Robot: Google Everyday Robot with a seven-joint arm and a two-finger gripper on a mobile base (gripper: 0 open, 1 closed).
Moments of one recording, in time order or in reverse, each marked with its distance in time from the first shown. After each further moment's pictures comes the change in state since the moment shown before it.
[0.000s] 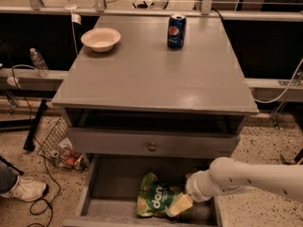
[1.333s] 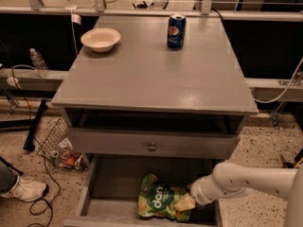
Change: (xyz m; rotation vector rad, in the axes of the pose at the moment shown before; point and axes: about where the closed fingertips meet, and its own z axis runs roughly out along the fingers) arm 0.045 -0.029 0.043 -0.039 0.017 0.083
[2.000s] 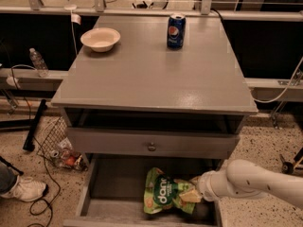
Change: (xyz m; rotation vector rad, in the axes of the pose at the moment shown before) arm -0.034 0.015 -0.060 0.035 -0.130 -0.074
